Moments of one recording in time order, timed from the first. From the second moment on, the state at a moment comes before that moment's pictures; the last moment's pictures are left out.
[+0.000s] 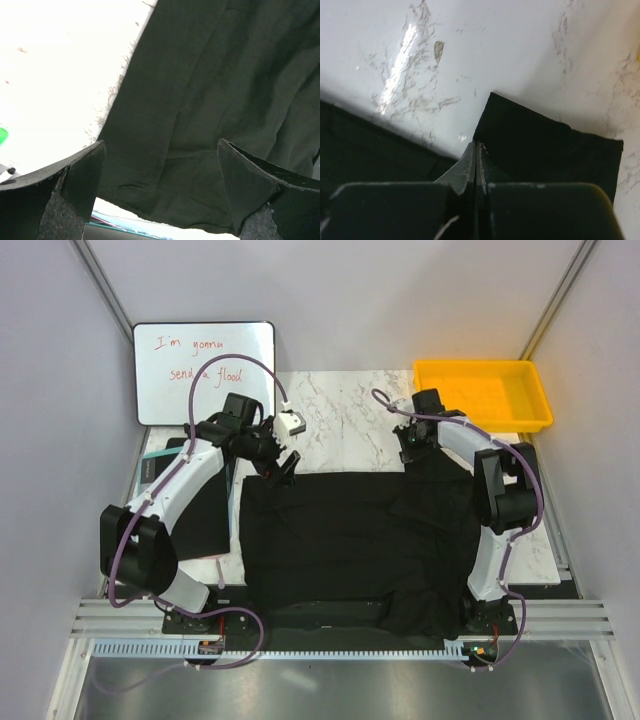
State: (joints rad) left arm -0.33 1.52 1.27 -0.72 0.53 0.56; right arm 0.20 1.99 1.40 -0.48 -0.16 -0.25
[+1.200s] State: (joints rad) left arm -1.09 1.32 0.78 0.29 0.42 1.25; right arm 0.16 1.44 1.34 -0.99 -0.89 -0.40
